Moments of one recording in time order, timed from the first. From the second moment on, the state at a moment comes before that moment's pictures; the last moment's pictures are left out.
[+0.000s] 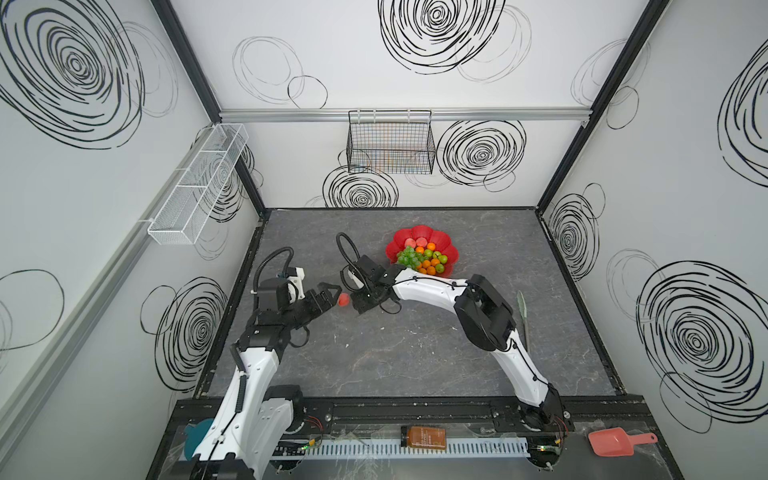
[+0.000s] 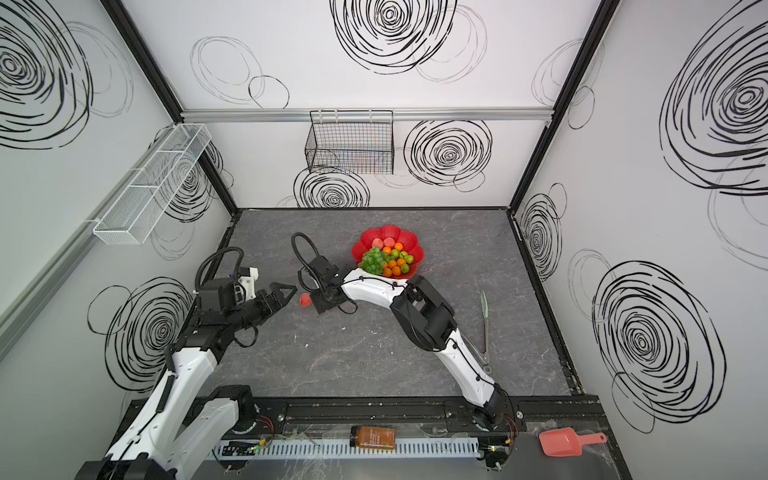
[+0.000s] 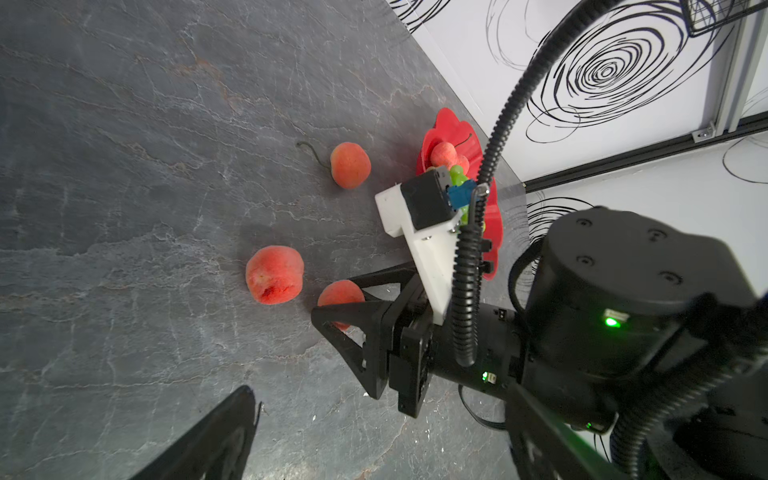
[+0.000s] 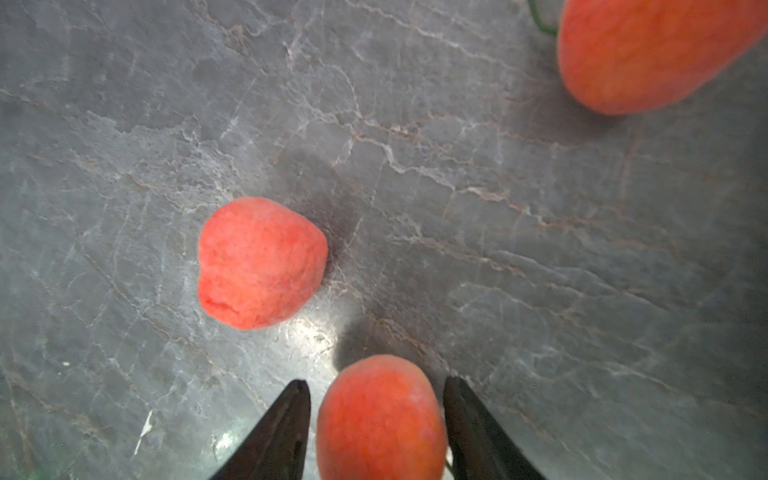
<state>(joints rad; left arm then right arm) 0.08 0.83 0.54 -0.37 0.56 -0.64 0.93 2.29 1.80 -0.59 -0.08 0.36</state>
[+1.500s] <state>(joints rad) -0.35 0.96 0.58 -0.20 0.47 -0.64 0.78 1.83 1.33 -0.37 -0.18 0.41</state>
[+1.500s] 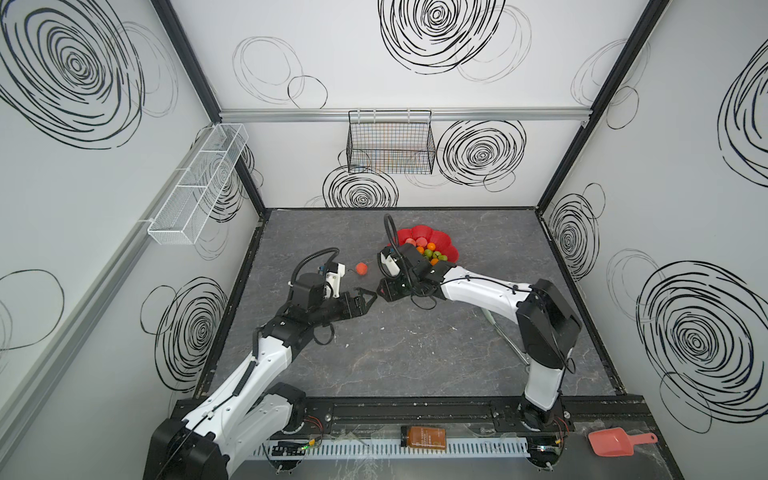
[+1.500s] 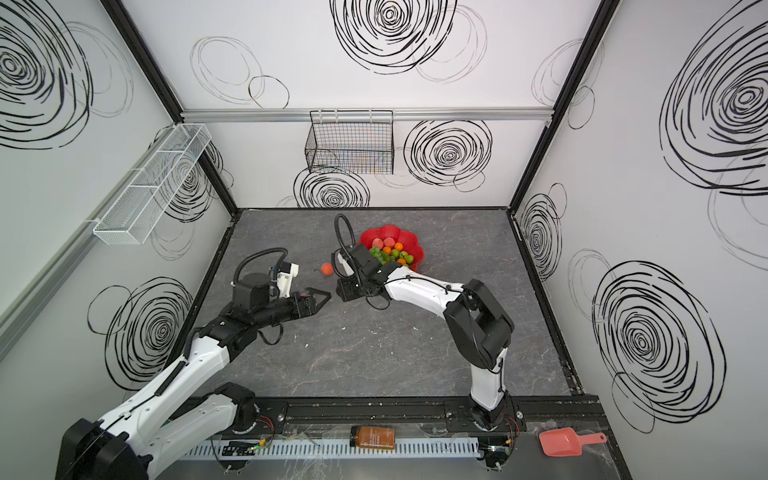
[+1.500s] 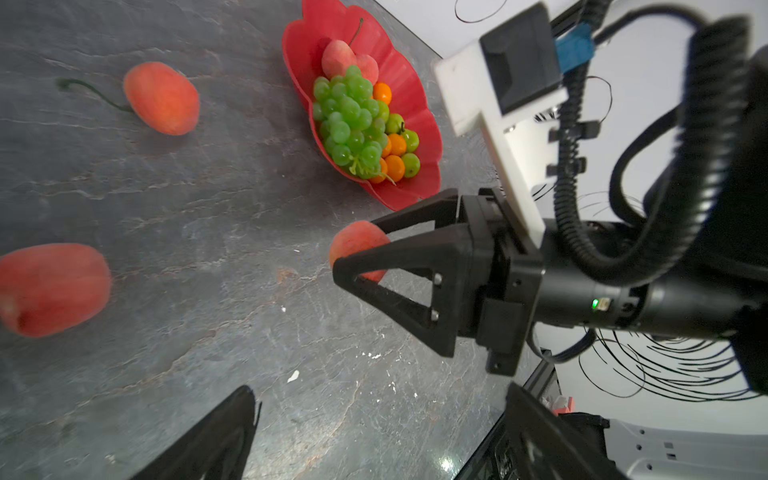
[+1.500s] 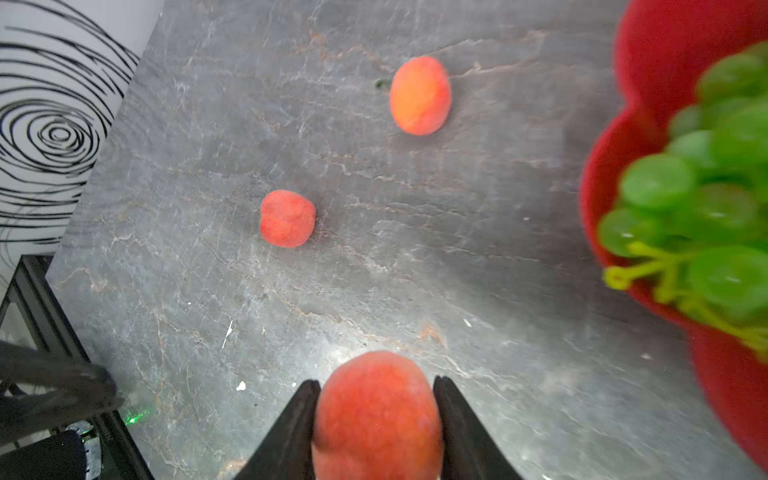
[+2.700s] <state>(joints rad) -0.35 1.49 1.00 0.00 0.44 -0.61 0.49 2.25 2.00 -0.59 -0.05 0.24</state>
